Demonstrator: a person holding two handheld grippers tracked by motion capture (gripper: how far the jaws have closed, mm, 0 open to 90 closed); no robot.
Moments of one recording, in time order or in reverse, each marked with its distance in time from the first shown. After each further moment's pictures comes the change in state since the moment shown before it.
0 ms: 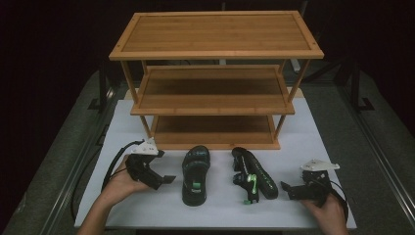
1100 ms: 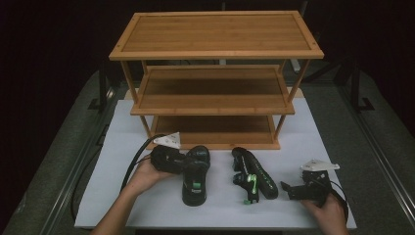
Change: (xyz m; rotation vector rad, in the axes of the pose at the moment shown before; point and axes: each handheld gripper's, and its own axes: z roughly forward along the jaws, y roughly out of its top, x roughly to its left) left arm -0.003 0.048 0.052 -0.052 -0.261 0.072; right arm 0.000 0.000 0.000 -0.002 -0.002 0.000
